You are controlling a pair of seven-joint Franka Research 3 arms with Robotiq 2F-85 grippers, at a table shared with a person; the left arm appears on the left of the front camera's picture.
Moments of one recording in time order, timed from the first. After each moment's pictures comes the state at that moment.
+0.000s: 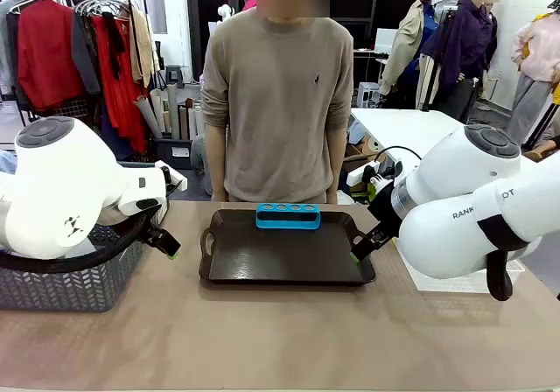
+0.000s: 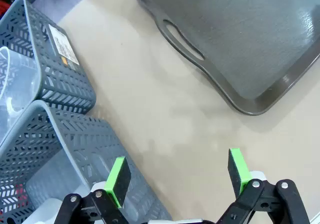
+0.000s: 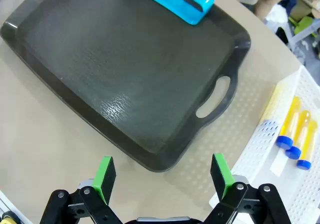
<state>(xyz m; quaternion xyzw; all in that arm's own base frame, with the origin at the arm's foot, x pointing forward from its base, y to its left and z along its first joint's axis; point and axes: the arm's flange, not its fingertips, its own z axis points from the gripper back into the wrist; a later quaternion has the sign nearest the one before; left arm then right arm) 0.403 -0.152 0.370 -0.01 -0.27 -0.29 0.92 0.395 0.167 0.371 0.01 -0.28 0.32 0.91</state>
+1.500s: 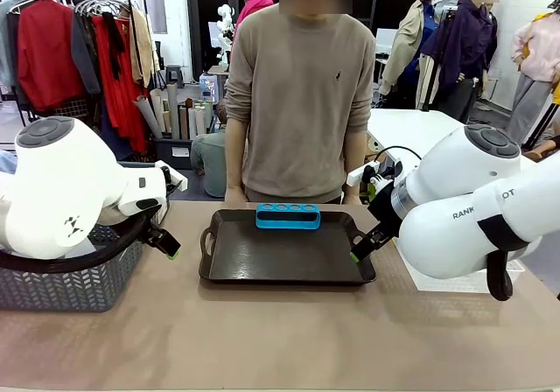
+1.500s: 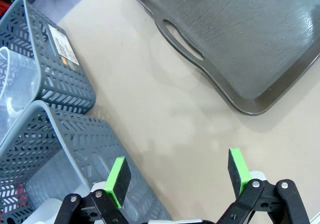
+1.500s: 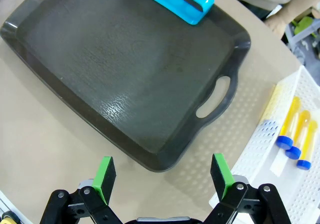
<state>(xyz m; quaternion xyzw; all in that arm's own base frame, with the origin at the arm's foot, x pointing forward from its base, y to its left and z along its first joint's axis) 0.403 -0.152 0.370 -0.01 -0.27 -0.29 0.92 0.395 0.167 0.371 0.01 -0.28 0.32 0.91</state>
